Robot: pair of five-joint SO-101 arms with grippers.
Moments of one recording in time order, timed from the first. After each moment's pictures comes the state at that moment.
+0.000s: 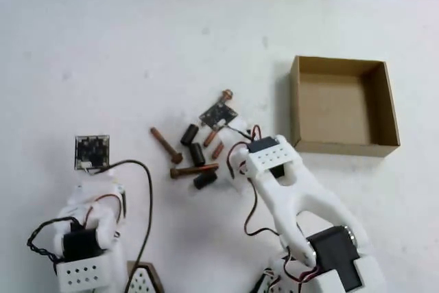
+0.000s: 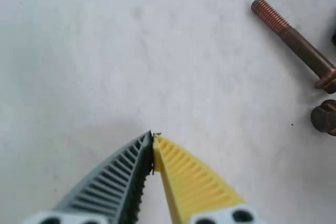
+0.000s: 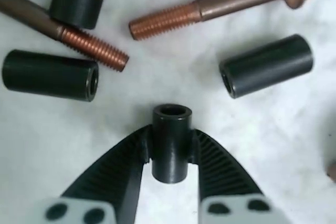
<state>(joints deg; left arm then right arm) -17.3 -104.0 97.1 70.3 -4.6 -26.2 -8.7 50.7 48.0 23.8</state>
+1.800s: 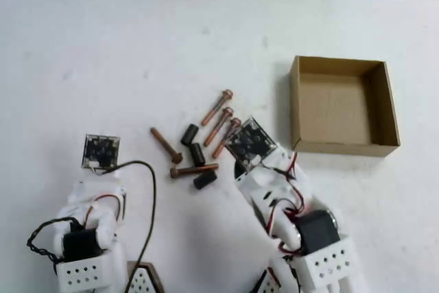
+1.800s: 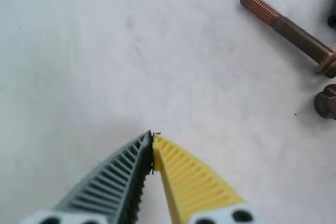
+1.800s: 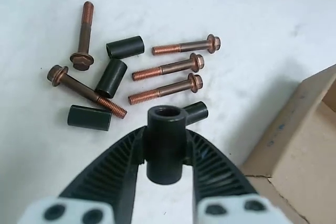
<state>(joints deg) -17.3 -104.0 97.1 69.5 -12.2 -25.4 -78.6 67.0 61.3 23.8</state>
